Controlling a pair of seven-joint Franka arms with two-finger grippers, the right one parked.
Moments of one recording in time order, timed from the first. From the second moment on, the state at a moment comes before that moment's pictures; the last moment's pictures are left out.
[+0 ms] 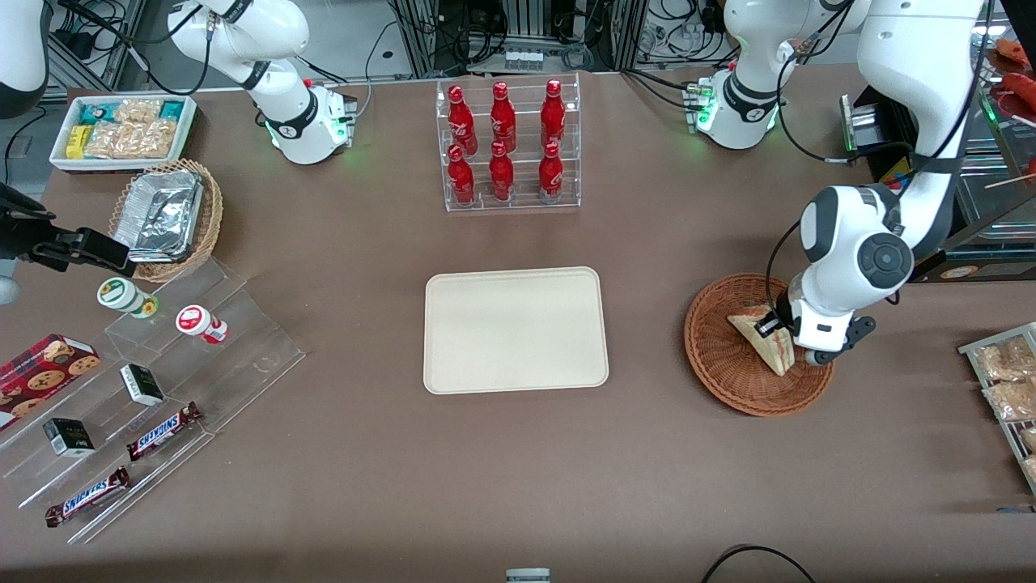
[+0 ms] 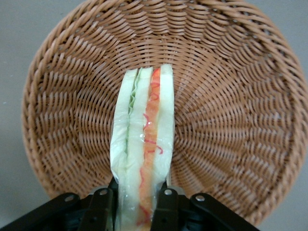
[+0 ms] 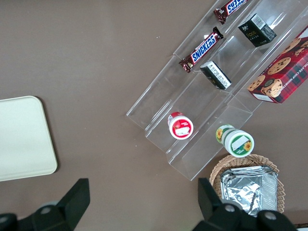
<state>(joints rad) 0.00 0.27 -0.11 -2.10 0.02 2.25 -0.68</state>
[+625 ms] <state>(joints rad) -0.13 0.27 -0.15 -1.87 0.03 1.99 -0.61</state>
